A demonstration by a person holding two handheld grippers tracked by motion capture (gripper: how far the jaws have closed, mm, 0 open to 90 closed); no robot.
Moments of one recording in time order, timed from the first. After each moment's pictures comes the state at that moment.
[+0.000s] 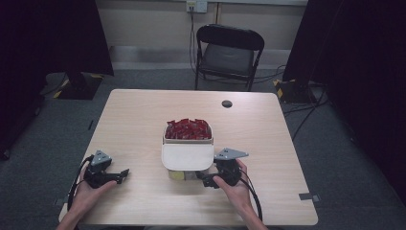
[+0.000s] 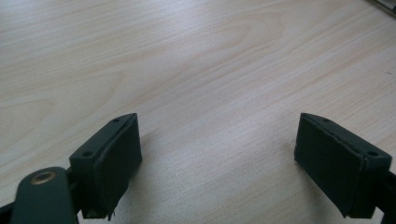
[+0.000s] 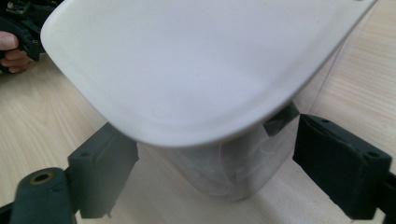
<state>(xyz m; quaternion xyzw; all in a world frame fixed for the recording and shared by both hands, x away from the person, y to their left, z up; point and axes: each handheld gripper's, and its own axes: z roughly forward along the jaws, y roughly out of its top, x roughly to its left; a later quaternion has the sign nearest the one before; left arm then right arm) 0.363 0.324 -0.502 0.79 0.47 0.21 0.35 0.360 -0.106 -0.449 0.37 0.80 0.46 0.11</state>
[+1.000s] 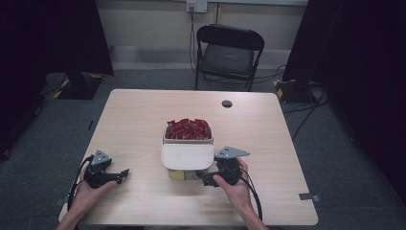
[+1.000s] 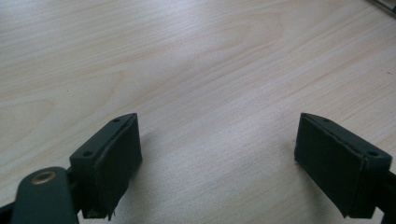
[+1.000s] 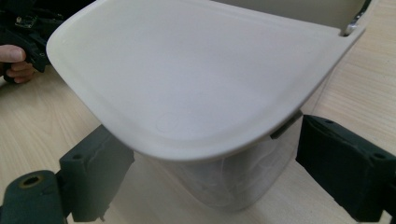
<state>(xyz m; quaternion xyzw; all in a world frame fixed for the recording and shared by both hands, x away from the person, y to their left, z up) 0.363 0.324 -0.502 0.79 0.47 0.21 0.35 0.359 -0.106 -0.440 0.36 0.79 0.47 0.12</state>
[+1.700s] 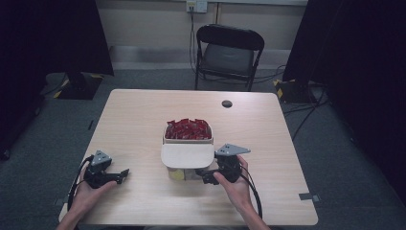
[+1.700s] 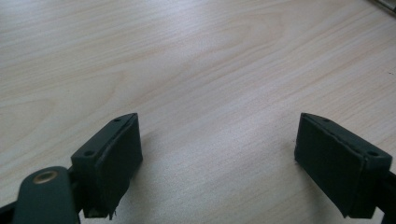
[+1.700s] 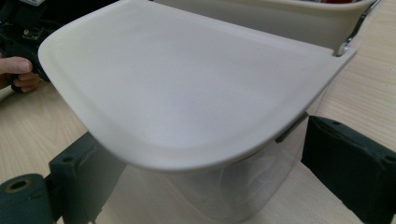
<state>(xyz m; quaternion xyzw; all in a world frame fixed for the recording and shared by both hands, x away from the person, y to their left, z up) 0.362 0.323 -0.502 0.78 0.47 0.21 0.35 0.365 -0.106 -0.435 0.36 0.79 0.48 0.11</state>
